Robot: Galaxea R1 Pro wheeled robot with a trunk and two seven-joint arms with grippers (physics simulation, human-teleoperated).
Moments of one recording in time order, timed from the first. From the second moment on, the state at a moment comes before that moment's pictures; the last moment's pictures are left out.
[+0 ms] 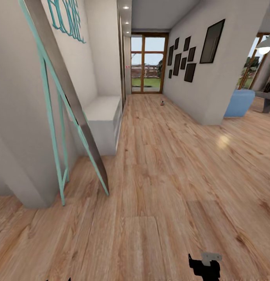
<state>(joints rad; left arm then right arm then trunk) -0.15 0.15 0.13 -0.31 0.13 -0.65 -0.23 -0.48 -0.08 0.00 -0.03 0.00 -0.49 -0.12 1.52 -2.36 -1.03</state>
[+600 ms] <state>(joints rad) -0.15 0.15 0.12 -0.31 0.13 -0.65 -0.14 -0.48 -0.08 0.00 -0.03 0.00 -0.49 -0.12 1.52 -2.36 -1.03</state>
